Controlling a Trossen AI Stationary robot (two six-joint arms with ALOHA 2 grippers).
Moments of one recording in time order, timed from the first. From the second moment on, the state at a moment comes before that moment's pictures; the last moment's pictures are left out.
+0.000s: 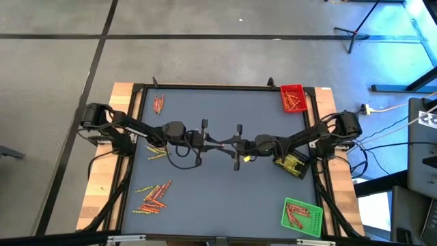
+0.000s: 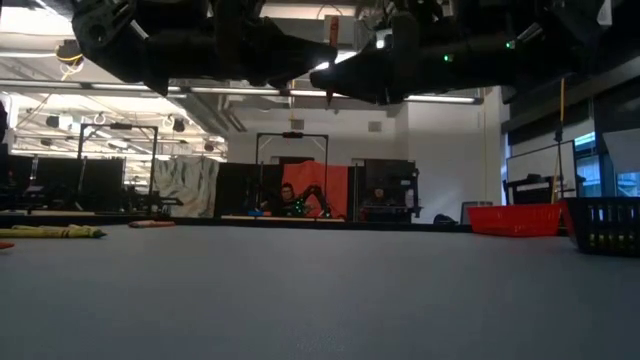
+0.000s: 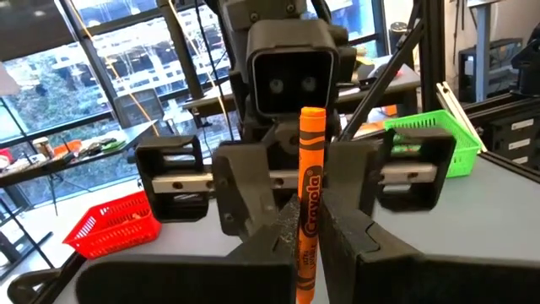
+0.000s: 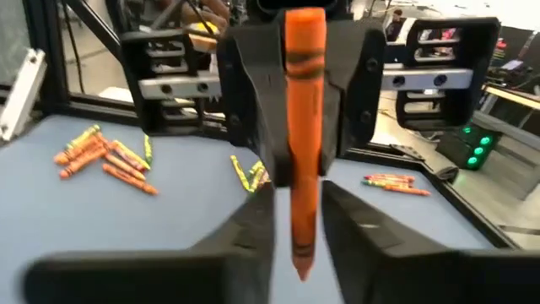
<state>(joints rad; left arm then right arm) 0.01 1.58 0.60 0.98 0.09 0.25 0.13 1.70 0.70 0.93 0.19 -0.19</state>
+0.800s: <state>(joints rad) 0.01 1.47 0.60 0.71 -0.10 0.20 0.12 1.38 0.70 0.31 0.57 -0.16</state>
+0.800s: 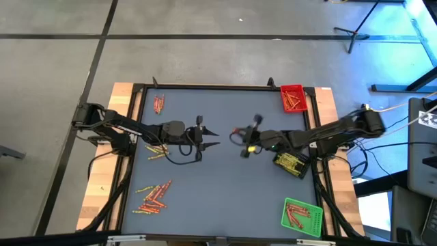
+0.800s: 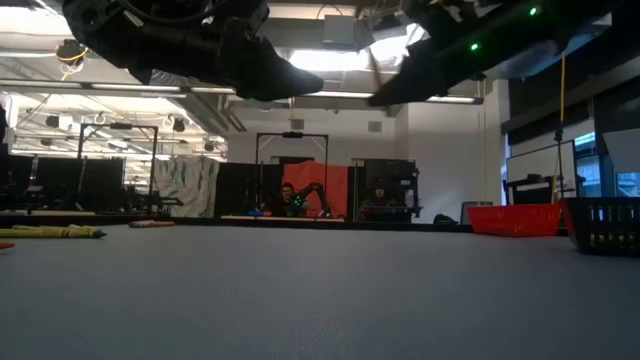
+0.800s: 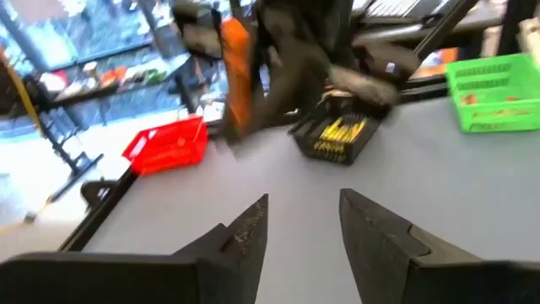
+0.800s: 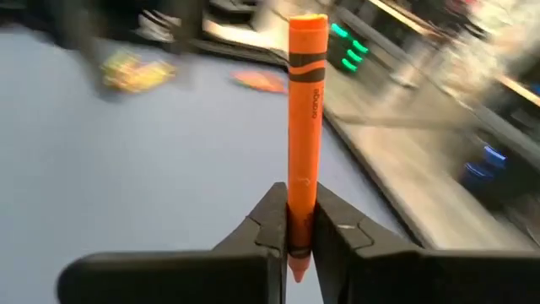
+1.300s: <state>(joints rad) 0.01 1.46 0.60 0.64 -0.17 0.19 -0.44 1.09 0.71 -0.34 0.56 0.12</state>
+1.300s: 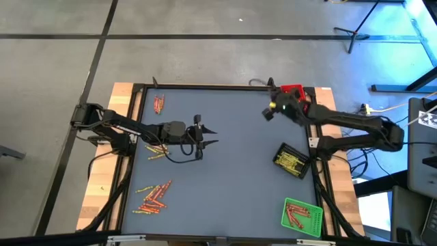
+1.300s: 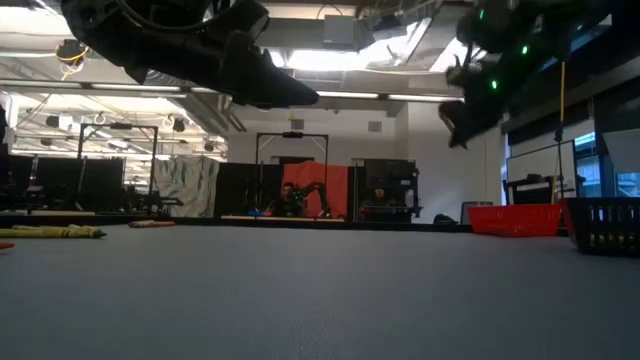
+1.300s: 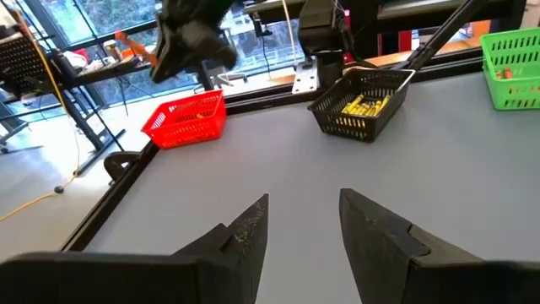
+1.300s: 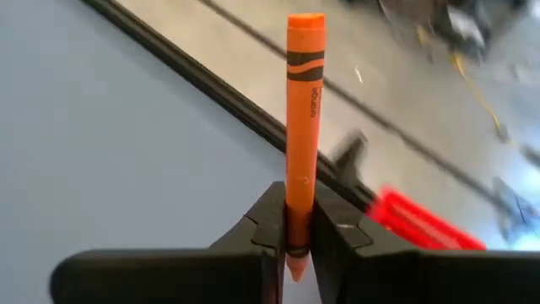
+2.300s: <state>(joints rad) 0.01 1.46 0.60 0.64 -0.17 0.19 -0.90 1.38 0.71 -0.45 0.37 0.15</state>
